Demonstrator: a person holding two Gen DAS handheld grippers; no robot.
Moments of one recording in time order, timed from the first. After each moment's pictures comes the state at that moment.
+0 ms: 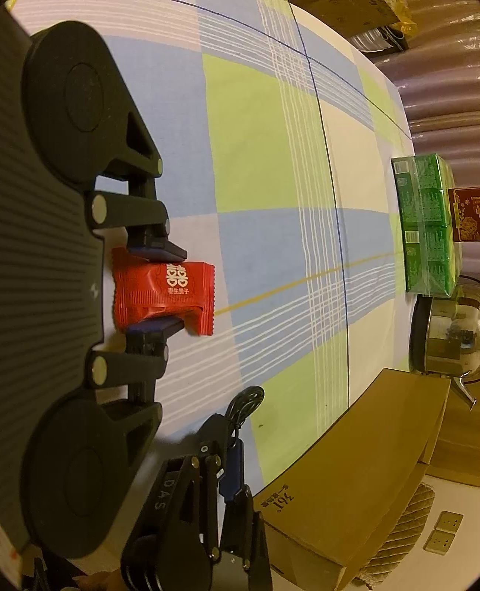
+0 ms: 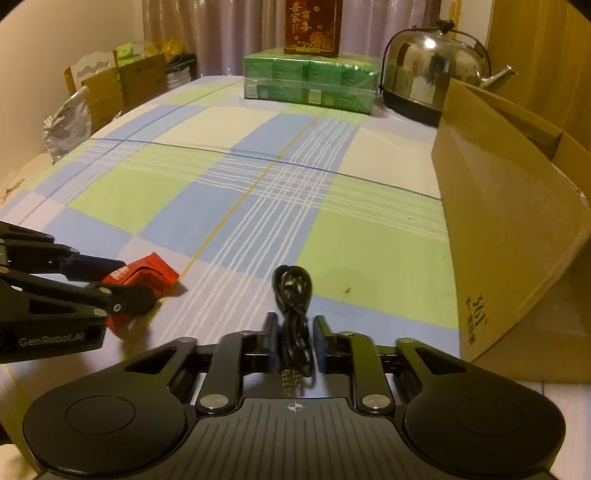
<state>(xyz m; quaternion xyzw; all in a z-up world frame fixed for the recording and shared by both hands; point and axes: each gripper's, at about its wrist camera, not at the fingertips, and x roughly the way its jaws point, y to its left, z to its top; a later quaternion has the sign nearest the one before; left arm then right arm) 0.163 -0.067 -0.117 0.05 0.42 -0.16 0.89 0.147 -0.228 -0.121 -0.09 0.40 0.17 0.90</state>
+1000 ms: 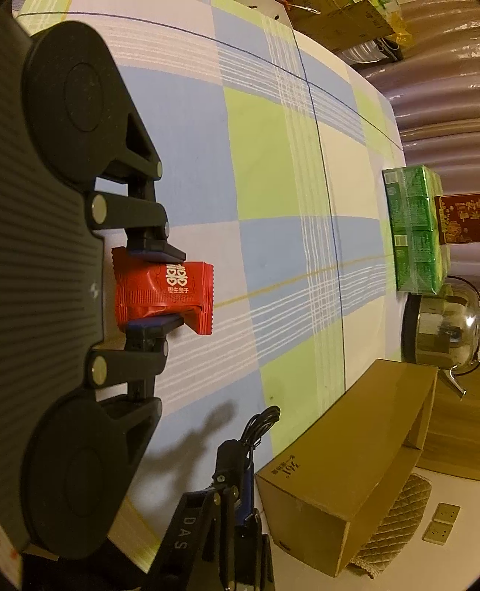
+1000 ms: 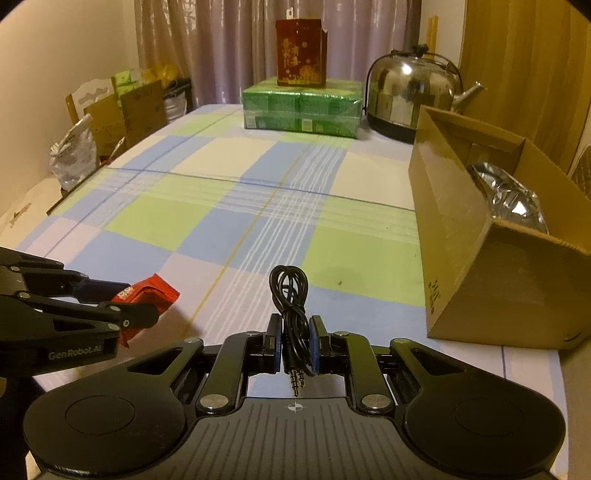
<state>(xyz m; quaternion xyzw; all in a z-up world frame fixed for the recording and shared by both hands) 0.113 -0.065 -0.085 0.05 0.42 -0.15 0.89 0.087 -0.237 -0.066 -0.07 0.37 0.16 0.91</state>
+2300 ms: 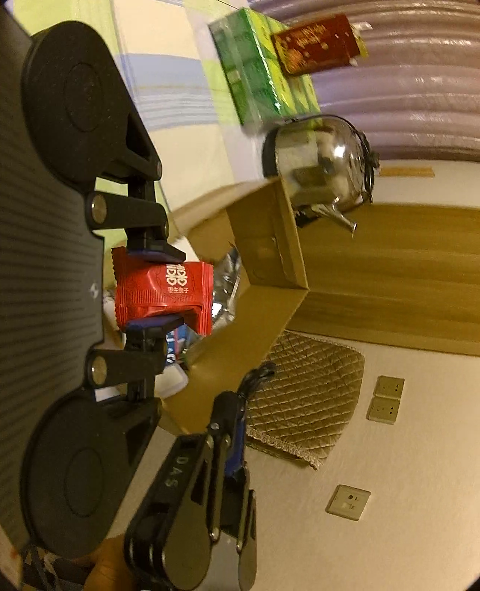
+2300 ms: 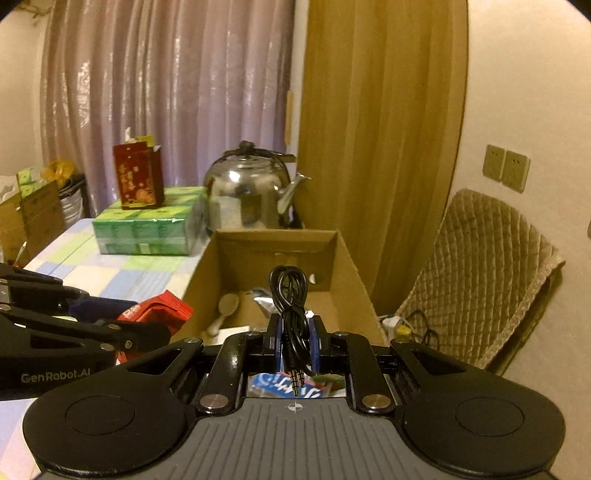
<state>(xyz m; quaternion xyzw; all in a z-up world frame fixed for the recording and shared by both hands) 0.183 -0.275 0.039 0.07 0.30 -0.32 0.90 0.149 -0.419 0.046 -0.03 0.26 0.02 0.97</state>
